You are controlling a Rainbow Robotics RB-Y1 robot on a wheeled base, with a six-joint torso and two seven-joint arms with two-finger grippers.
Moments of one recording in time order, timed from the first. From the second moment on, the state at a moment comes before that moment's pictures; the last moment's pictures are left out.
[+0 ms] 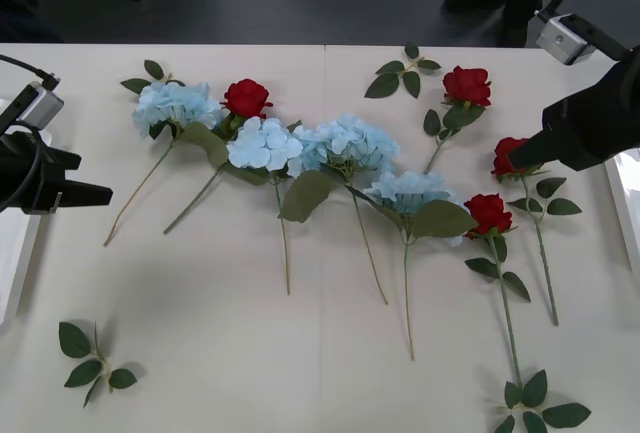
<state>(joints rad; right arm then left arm) -0.54 -1.06 0.08 -2.05 -1.39 1.63 1.33 -0.29 0.61 0.41 -1.68 1.20 1.66 -2.27</state>
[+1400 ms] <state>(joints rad) -0.50 -1.15 0.53 -1.70 -0.83 1.43 0.82 -0.44 0.43 0.16 -1.45 0.48 1.33 -1.89</state>
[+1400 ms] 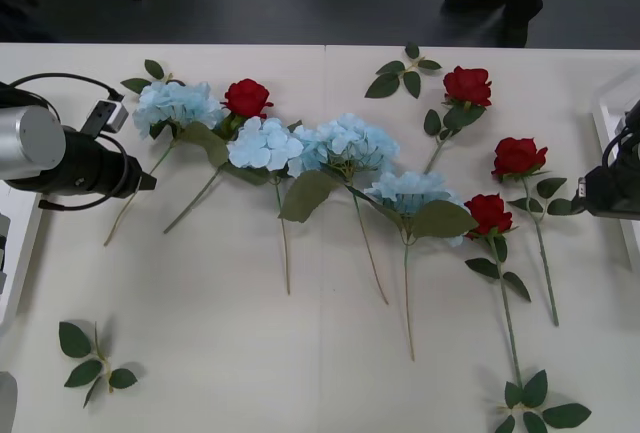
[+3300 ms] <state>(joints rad) -0.34 -0.79 0.33 -1.52 -0.67 1.20 1.39 -0.45 0.41 0.29 -1.48 0.67 1.37 -1.89</state>
